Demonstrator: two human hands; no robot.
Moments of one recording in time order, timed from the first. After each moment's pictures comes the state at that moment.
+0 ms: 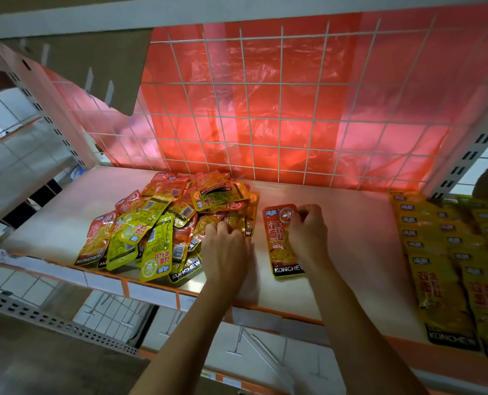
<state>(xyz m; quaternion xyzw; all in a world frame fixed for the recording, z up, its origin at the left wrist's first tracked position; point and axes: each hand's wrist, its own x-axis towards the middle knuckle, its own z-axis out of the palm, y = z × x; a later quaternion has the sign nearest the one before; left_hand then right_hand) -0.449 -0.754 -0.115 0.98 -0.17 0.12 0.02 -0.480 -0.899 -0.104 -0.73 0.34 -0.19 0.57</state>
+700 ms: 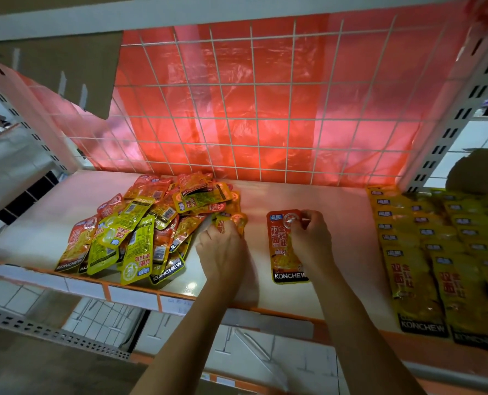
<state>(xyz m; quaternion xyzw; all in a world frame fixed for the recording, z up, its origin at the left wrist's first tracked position) -0.465 -0.787 -0.112 0.99 -0.11 0.08 0.09 -0.514 -0.926 -0.104 -0.72 0.35 -0.18 0.58</state>
